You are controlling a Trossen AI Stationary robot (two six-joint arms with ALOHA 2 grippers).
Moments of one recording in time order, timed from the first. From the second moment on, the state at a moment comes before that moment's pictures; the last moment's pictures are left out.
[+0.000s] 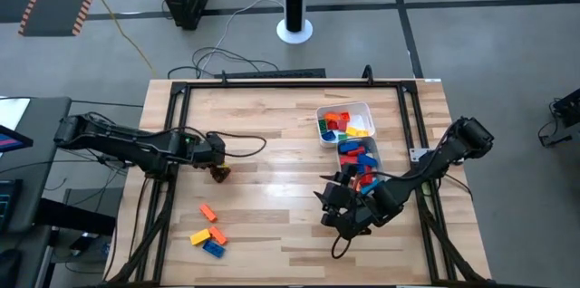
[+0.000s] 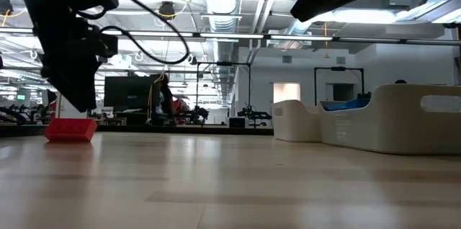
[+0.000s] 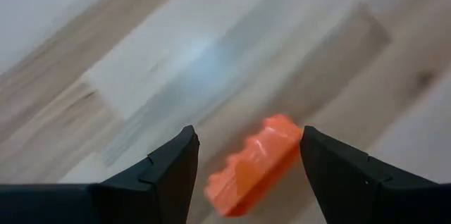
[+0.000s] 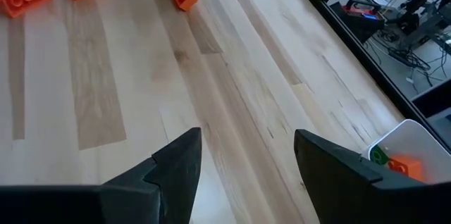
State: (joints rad) left arm -0.04 1.01 0.58 -0.77 -0.31 -0.84; right arm 0.58 1.62 1.17 -0.55 0.91 0.55
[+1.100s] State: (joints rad) left arm -0.05 1.18 0.45 -0.57 -0.18 -0.57; right arm 0.58 1.62 1.17 -0.55 0.91 0.55
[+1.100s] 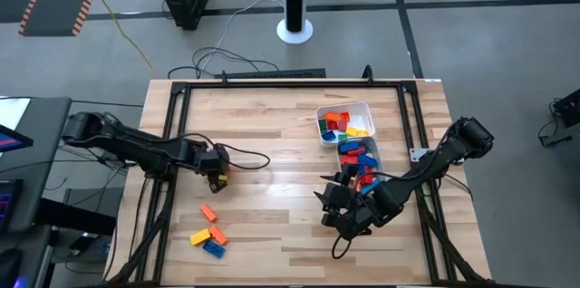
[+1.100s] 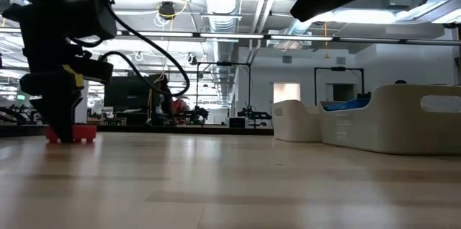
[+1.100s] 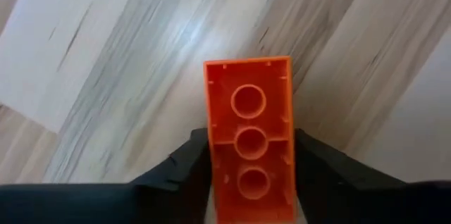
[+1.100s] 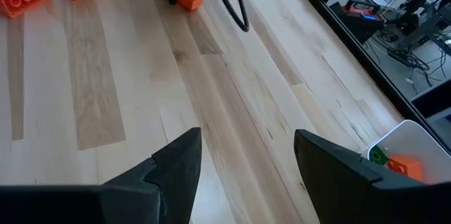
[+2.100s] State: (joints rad) left arm 0.01 1.95 1.31 0.02 -0.01 -0.07; right arm 0.76 1.56 1.14 -0.98 0.78 1.16
